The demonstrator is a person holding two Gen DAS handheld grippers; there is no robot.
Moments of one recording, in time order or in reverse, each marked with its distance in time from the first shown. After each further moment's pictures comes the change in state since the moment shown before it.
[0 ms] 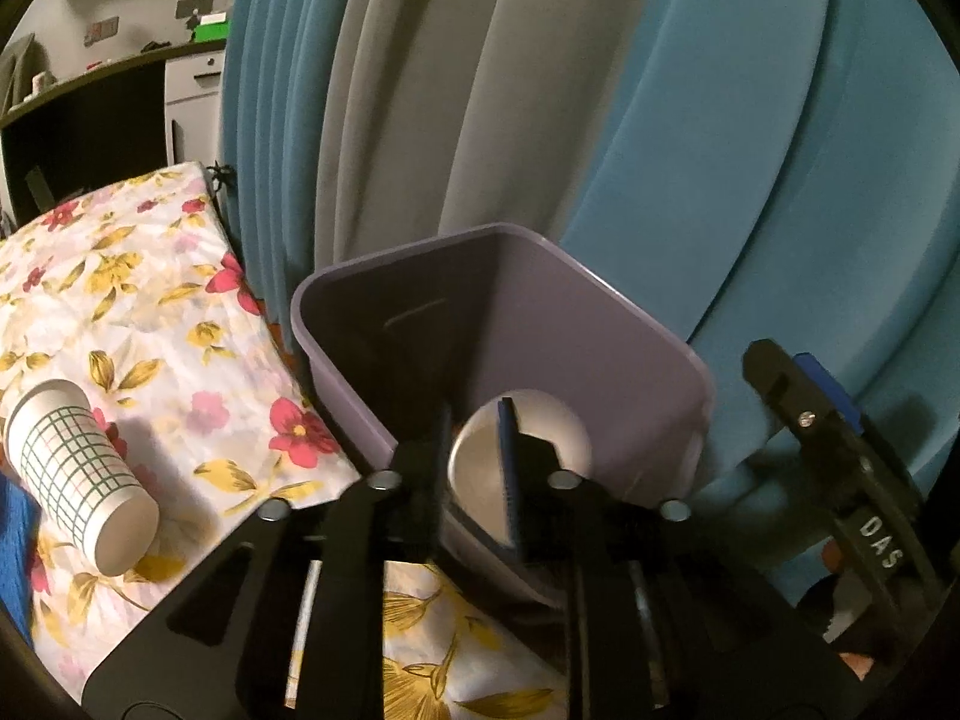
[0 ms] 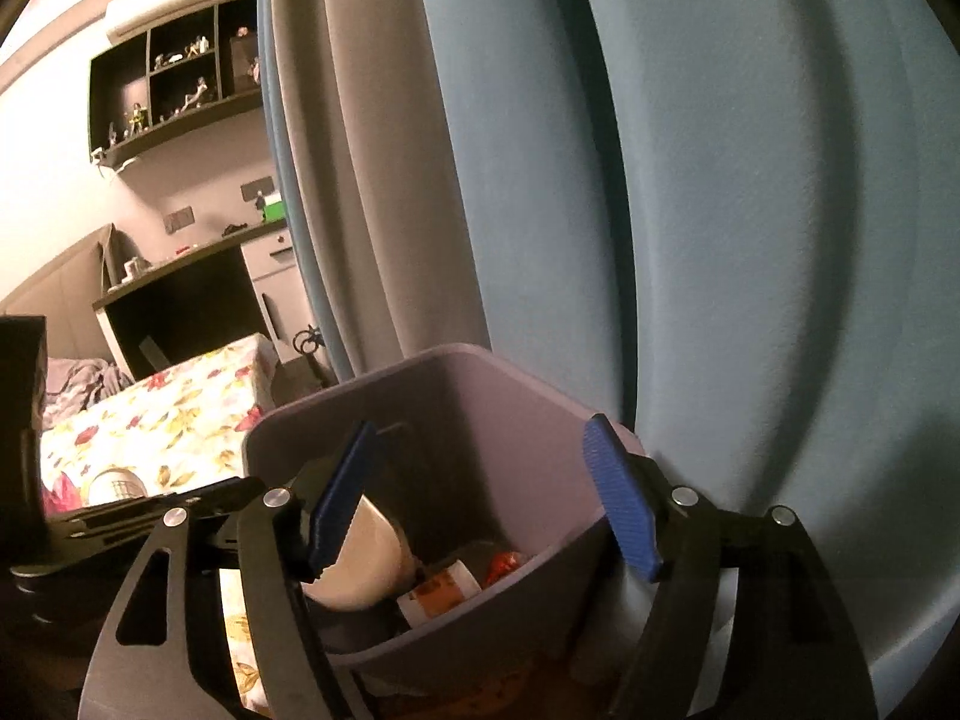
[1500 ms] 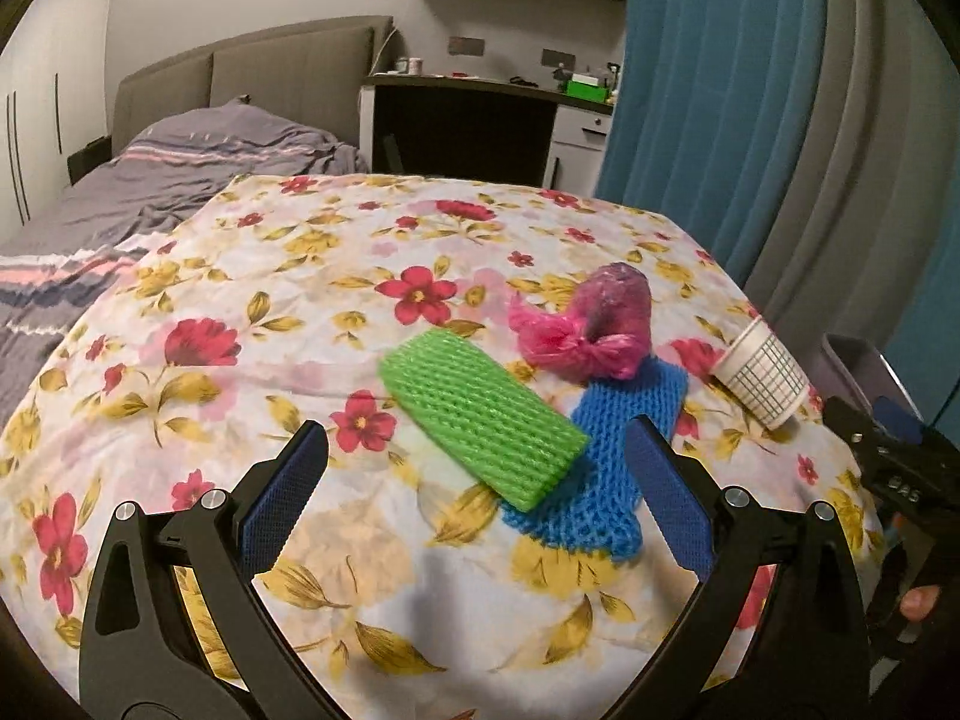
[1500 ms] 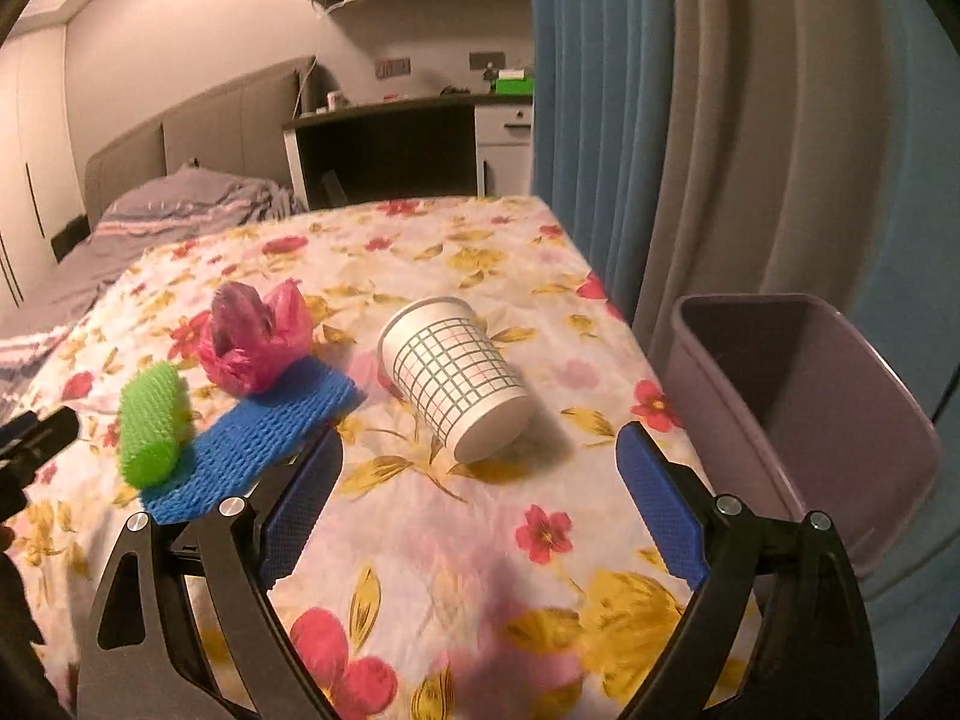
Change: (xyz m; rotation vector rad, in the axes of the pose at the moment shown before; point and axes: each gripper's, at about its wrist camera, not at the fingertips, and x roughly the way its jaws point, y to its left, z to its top) left arm -0.253 0.226 -0.141 -0.378 -0.191 0.639; right arm 0.011 0.226 -0.072 -0.365 0.250 0.350
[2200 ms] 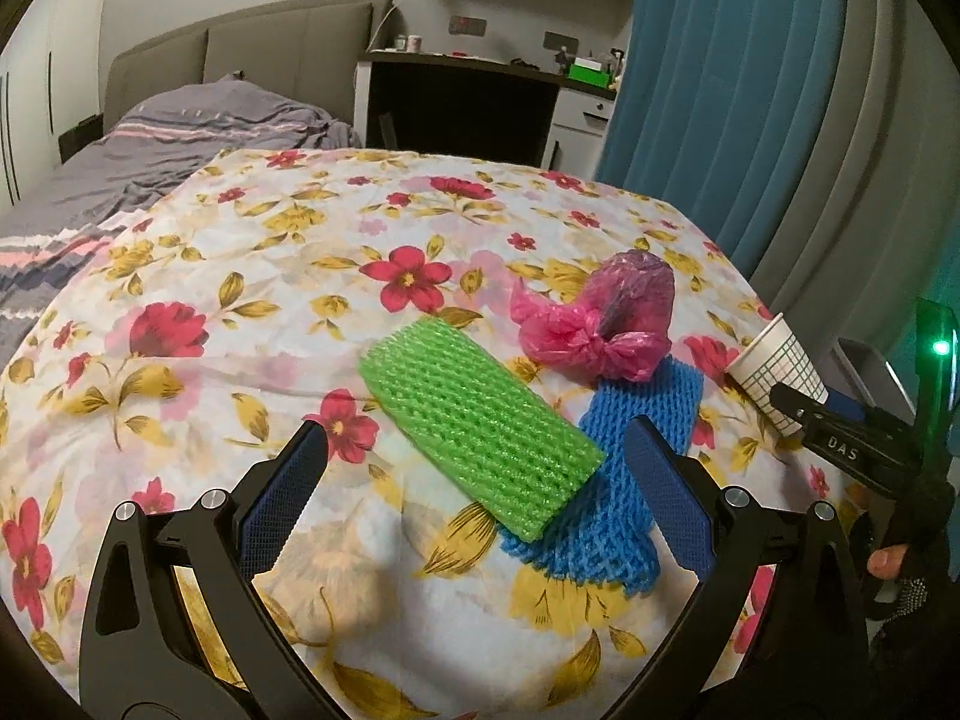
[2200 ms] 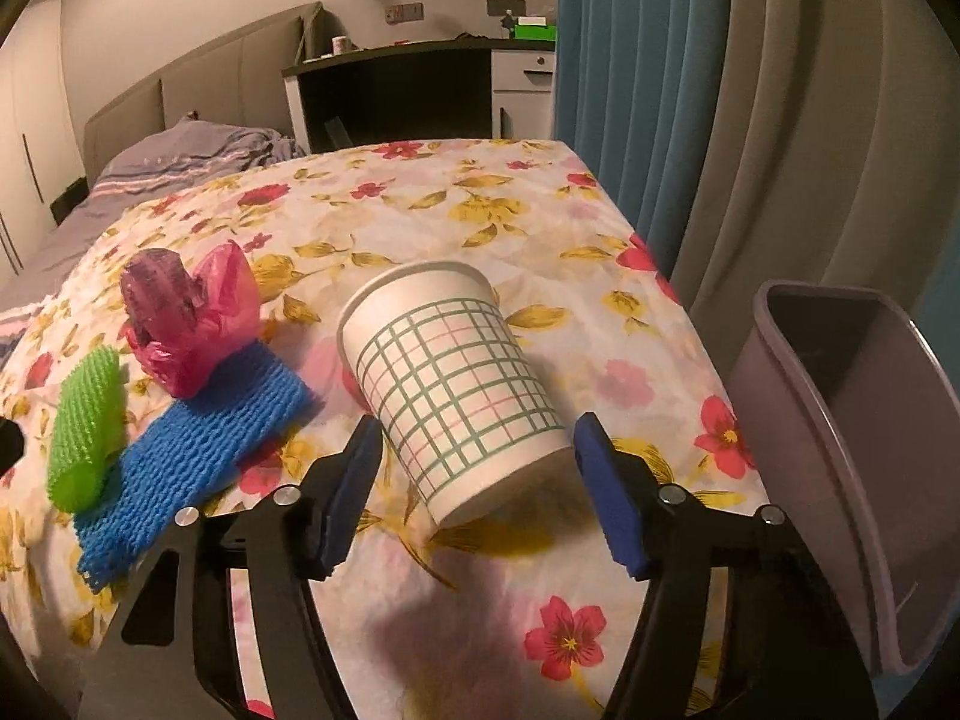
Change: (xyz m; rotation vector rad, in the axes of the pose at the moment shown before) left arm 0.035 0.001 0.001 -0.025 0.048 -0.027; right arm 0.067 -0.007 0.010 -0.031 0.114 0.040
